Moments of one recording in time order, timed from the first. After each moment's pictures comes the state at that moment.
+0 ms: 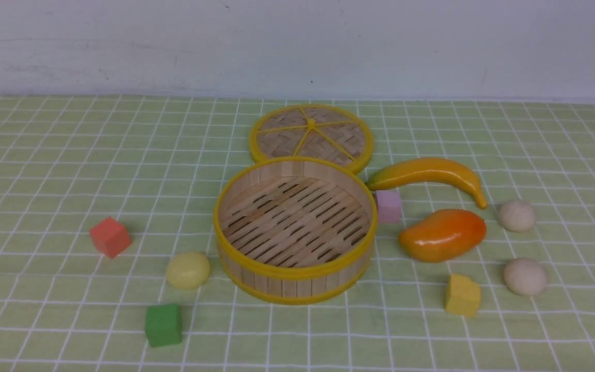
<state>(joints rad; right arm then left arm) -0.05 -0.01 0.02 0.15 0.40 -0.20 -0.03 -0.01 0.03 0.10 0.39 -0.46</state>
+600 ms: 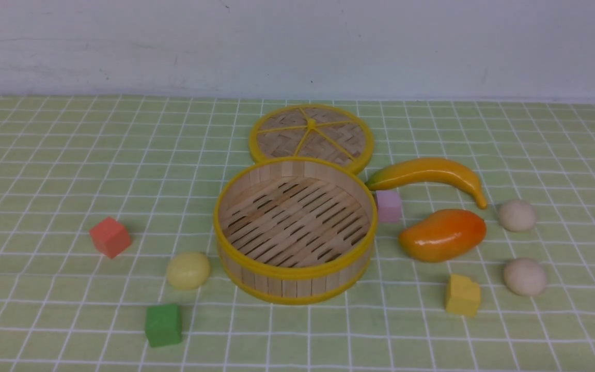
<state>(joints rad) -0.05 -0.01 0.02 0.02 0.40 -0.23 -0.03 -0.01 0.03 0.10 0.39 -0.46</state>
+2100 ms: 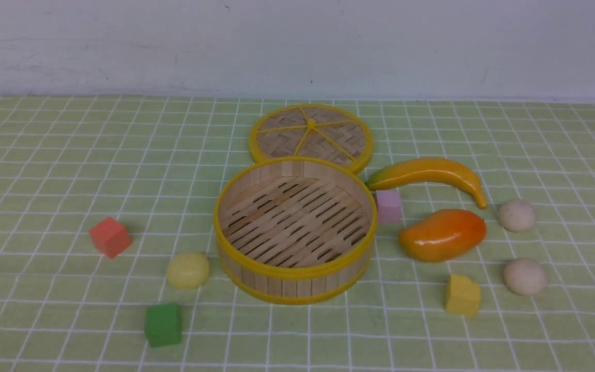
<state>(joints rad) -0.05 0.05 -0.09 0.35 -0.47 0.28 -0.03 0.03 -0.24 -0.01 -0.36 -0.71</state>
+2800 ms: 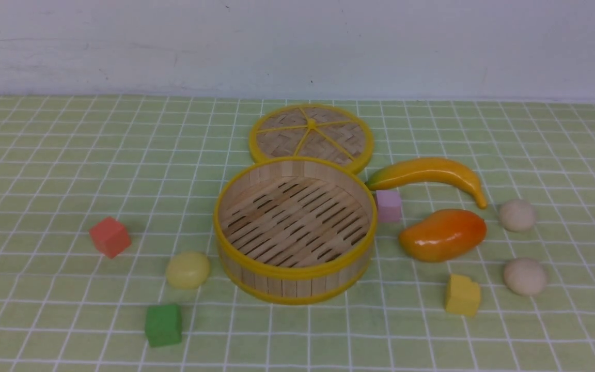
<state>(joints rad) -0.05 0.63 -0.68 0.00 0.38 0.28 -0.03 0.75 -0.76 -0.01 0.51 -0.66</state>
